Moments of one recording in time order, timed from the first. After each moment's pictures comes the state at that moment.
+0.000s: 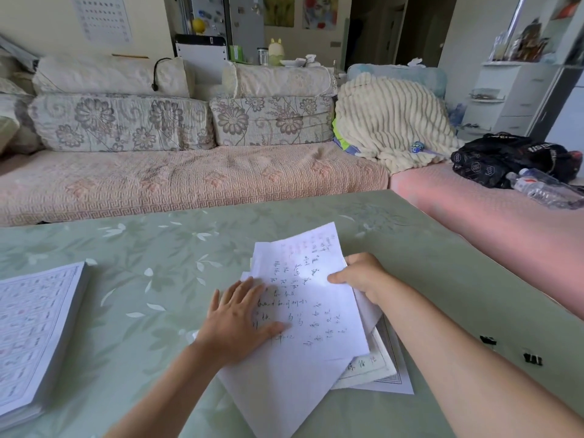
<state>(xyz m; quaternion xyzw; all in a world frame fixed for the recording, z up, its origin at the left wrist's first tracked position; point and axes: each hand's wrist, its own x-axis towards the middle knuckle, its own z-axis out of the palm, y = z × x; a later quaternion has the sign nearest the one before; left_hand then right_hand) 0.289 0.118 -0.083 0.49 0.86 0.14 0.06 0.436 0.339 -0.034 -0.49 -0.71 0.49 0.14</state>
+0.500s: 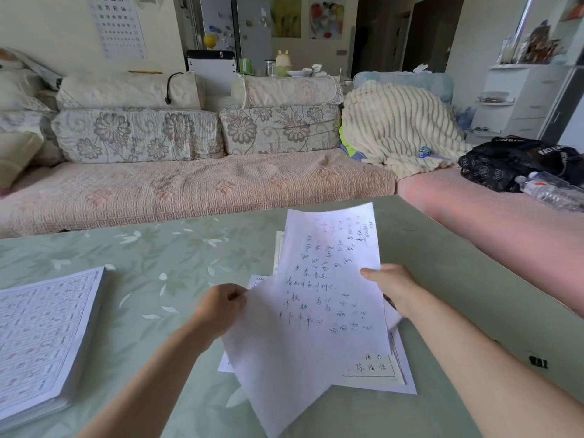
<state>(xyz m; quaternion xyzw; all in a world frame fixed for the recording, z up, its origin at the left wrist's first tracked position) 0.266 0.107 -0.048 0.28 0.86 0.39 0.19 0.475 0.359 -0.044 -0.50 -0.62 0.56 0.22</state>
